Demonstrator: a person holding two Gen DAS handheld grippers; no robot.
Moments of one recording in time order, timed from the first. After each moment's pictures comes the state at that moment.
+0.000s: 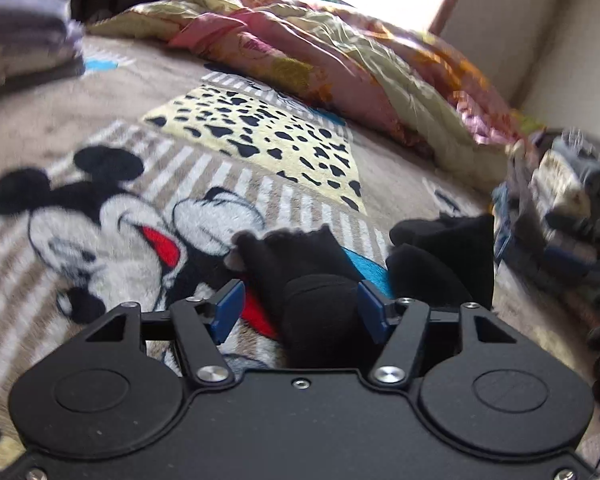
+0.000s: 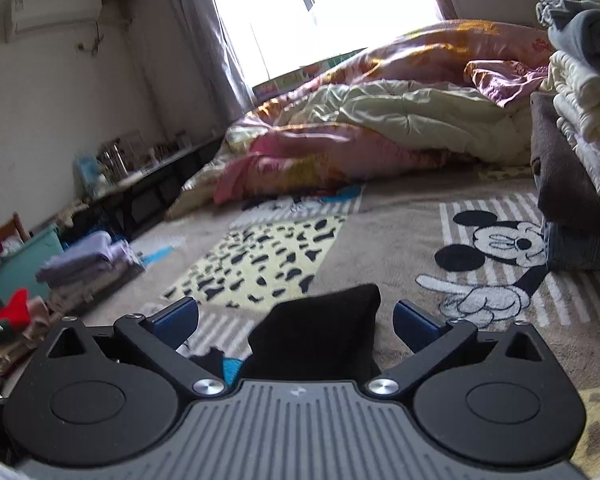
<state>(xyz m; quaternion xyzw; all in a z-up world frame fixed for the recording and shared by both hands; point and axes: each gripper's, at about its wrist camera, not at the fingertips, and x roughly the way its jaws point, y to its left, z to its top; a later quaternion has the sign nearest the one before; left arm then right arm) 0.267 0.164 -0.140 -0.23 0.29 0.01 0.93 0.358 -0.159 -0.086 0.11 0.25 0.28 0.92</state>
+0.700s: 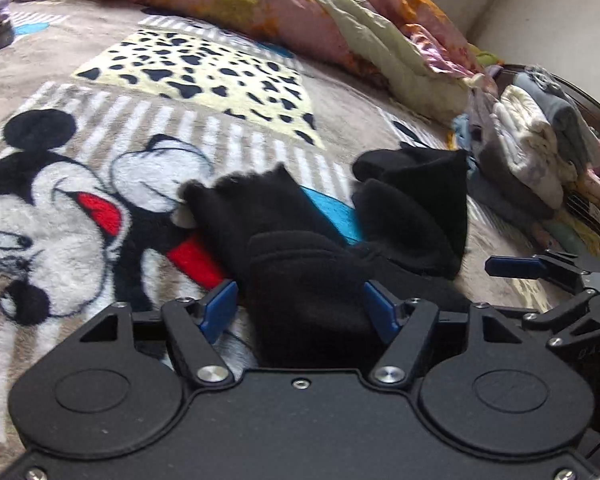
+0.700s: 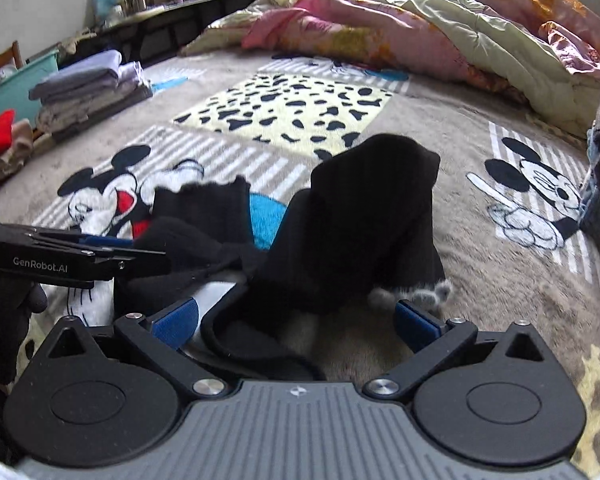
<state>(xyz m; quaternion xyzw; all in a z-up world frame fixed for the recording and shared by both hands) 0.286 0.155 -0.147 -0.18 0.37 -0.09 0.90 0.313 -0.083 -0.113 -0.08 0.39 0.29 0.87</state>
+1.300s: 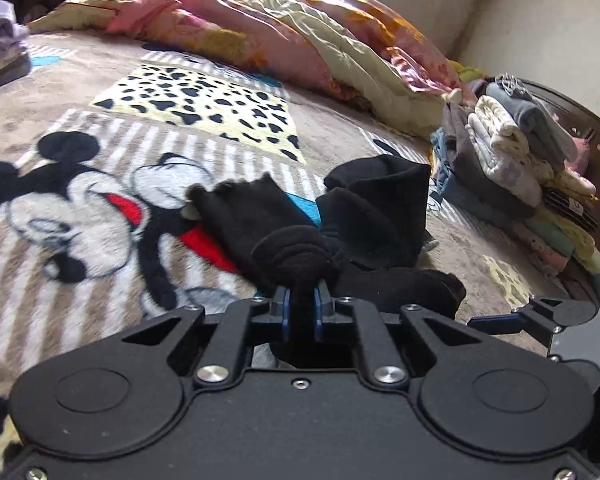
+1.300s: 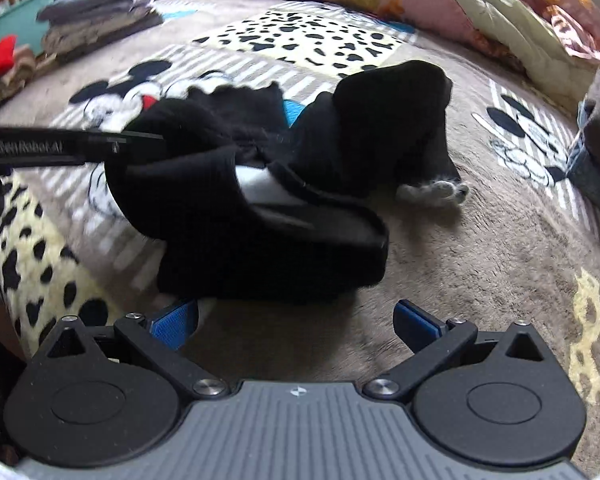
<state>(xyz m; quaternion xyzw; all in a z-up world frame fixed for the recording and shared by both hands) 0.226 0.155 -0.129 -0.18 0.32 -0.08 0.93 0.241 -0.062 -0.133 -0.16 0.44 0.25 0.85</state>
